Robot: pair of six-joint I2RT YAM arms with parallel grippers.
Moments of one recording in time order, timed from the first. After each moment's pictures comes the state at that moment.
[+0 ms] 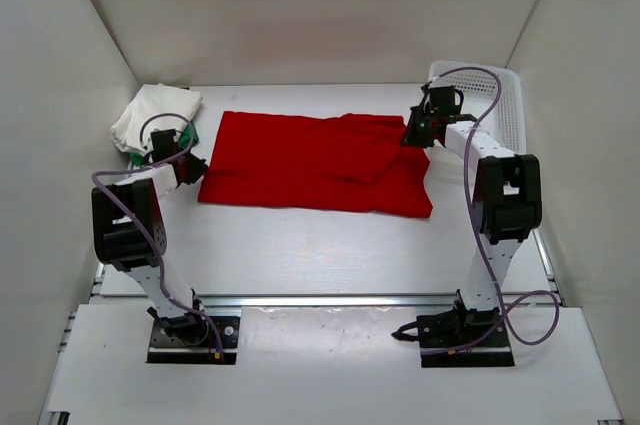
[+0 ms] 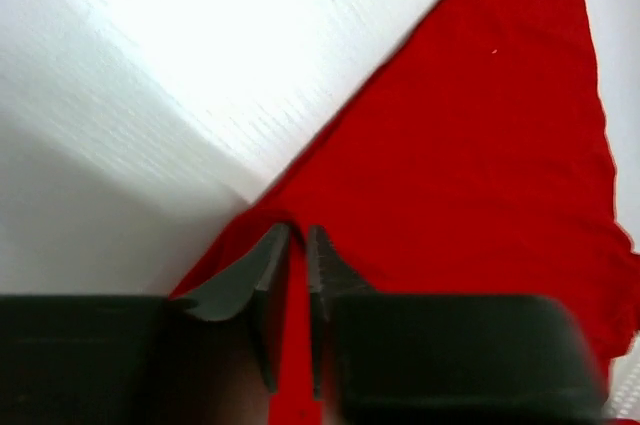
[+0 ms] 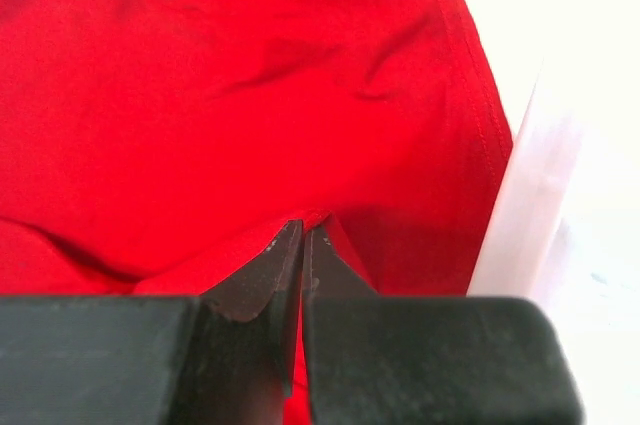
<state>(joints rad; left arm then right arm) 0.17 1.74 0.97 -0.02 0.07 -0.78 0.08 1.93 1.45 -0.32 -0.24 0.29</state>
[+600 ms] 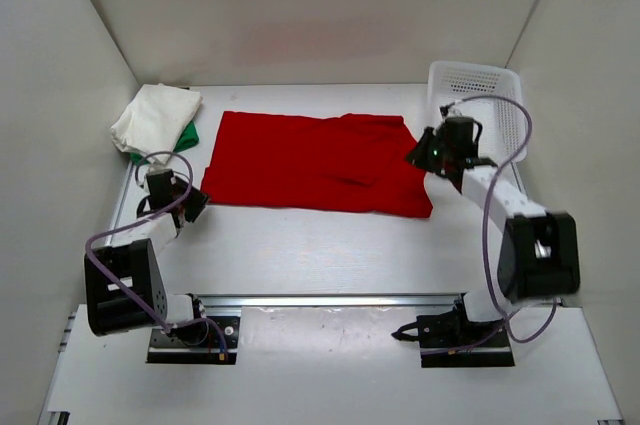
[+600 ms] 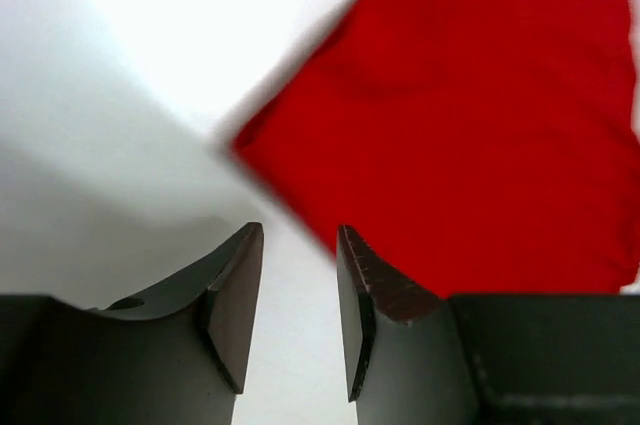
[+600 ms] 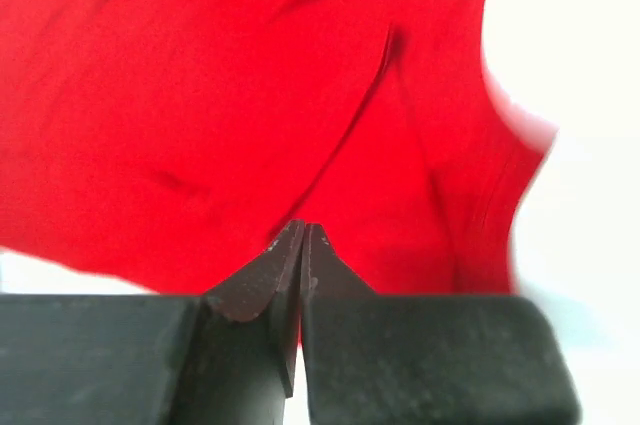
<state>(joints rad) 0.19 1.34 0.55 0.04 0.10 -0.81 0.10 1.56 1.02 -0.11 -0.25 0.43</state>
